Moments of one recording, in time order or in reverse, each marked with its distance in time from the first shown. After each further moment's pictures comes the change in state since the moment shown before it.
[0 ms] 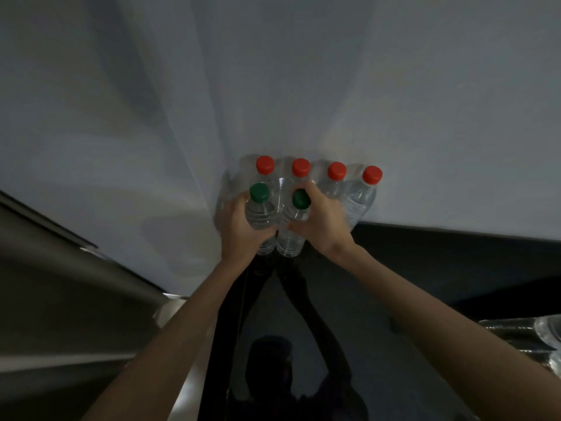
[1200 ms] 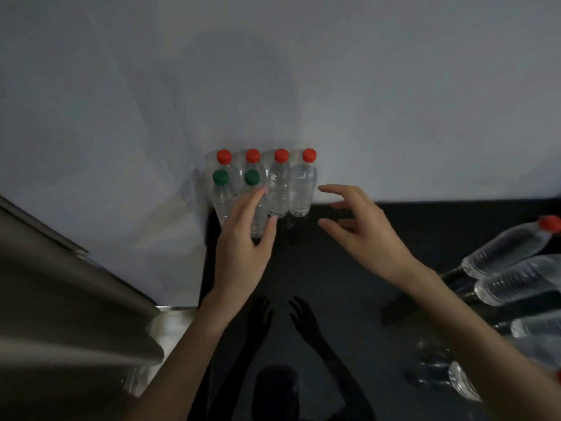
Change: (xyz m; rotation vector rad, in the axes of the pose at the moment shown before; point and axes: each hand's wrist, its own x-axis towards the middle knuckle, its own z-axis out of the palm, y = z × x) left_hand -0.156 0.139 -0.012 0.133 -0.038 0.428; right_hand -0.168 -0.051 -0.148 0.030 0.045 0.052
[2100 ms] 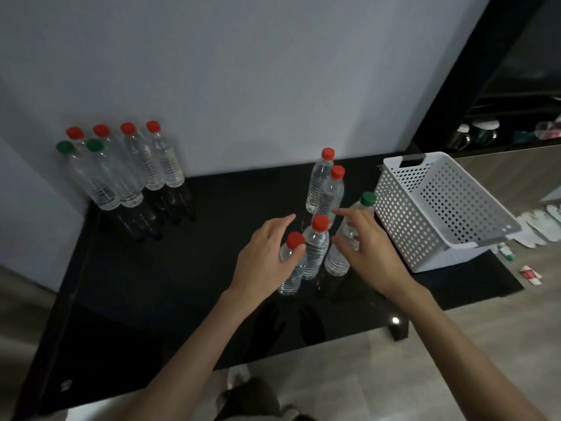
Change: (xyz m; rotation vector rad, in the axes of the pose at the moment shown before) left_hand -0.204 0.253 0.235 0.161 -0.492 0.110; right_hand -0.323 0.161 -0.230 -0.175 0.198 0.125
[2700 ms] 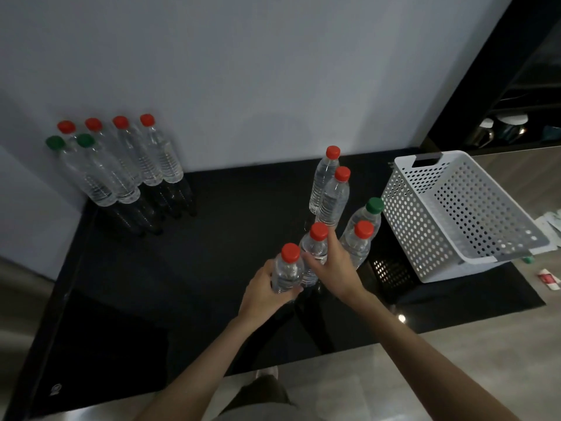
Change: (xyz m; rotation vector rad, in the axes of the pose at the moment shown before) left_hand -0.009 -0.057 0.086 -0.384 -0.167 -0.470; right_hand 0.029 0.058 0.088 0.253 -0.102 0.203
